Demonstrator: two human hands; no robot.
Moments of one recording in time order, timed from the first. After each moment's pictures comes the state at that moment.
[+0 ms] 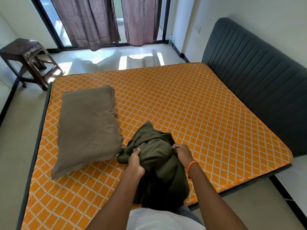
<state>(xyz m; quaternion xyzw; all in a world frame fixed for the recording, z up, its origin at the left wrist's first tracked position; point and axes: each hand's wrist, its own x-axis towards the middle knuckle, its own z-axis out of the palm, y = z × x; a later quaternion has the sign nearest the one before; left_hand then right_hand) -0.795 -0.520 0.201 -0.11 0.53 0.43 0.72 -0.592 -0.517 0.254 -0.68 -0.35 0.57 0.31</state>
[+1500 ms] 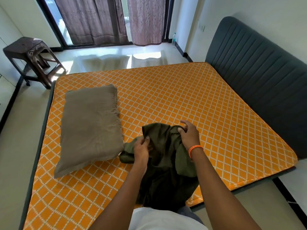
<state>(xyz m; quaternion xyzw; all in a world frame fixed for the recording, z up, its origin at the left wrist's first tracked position) -0.781 -0.508 0.268 0.22 0.59 0.50 0.59 -0.592 -0.467 0.312 -0.70 -0.49 0.39 0.35</state>
